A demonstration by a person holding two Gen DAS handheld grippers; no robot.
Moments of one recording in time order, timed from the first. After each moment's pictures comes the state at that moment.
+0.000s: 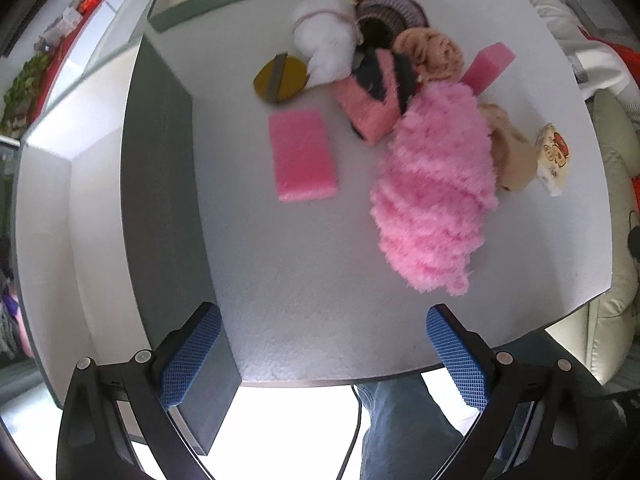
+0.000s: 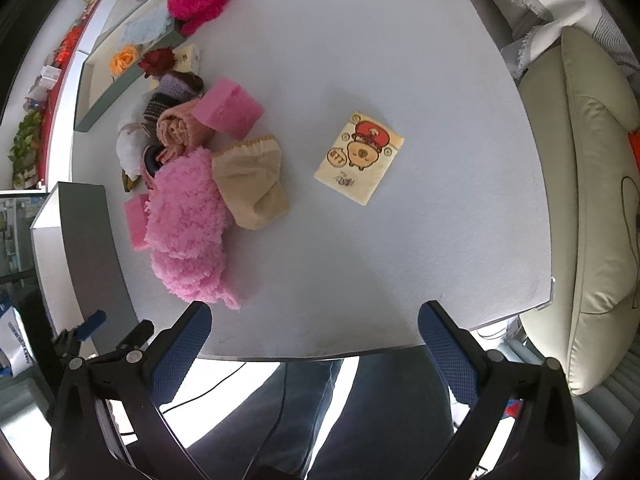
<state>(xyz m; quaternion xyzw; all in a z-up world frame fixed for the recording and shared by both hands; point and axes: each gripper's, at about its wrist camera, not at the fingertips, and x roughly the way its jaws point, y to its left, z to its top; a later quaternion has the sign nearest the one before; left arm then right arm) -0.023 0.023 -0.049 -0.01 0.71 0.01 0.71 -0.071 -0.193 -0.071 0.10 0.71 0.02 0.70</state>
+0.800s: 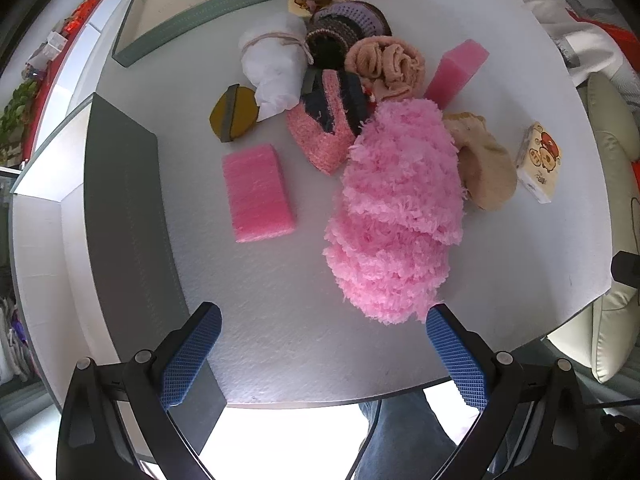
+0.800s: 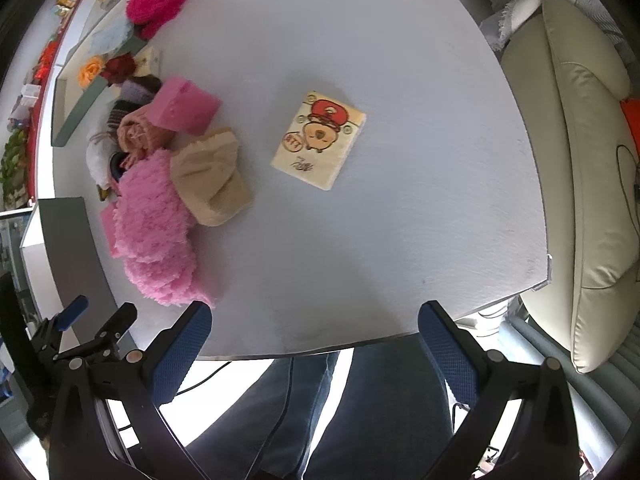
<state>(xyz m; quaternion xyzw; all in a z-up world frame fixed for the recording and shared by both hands) 0.003 -0.008 -0.054 0.01 0.71 -0.01 0.70 -0.073 -0.221 -0.090 0.12 0.72 -0.01 0.68</state>
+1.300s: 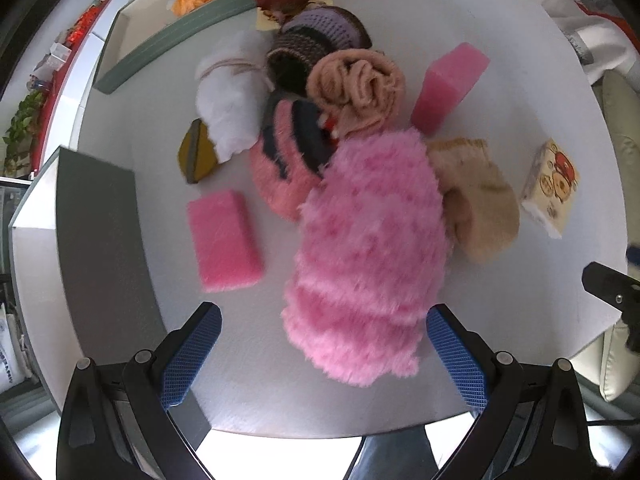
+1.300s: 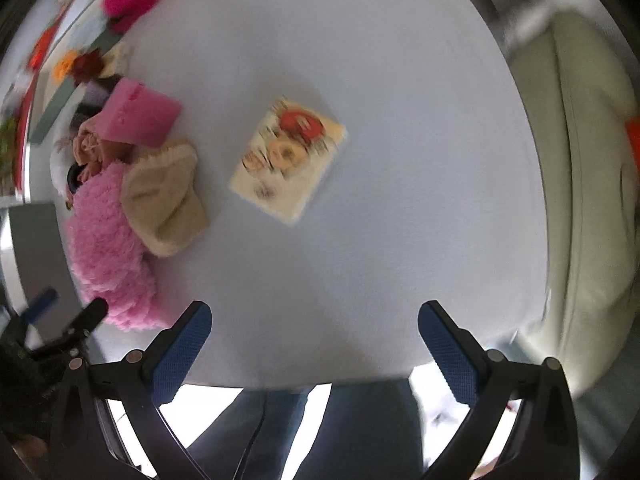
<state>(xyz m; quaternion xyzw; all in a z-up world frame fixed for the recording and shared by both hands) 0.052 -0.054 -0.083 0.04 0.71 0.02 0.70 -0.041 -0.230 -0.130 0.06 0.72 0.00 0.70</state>
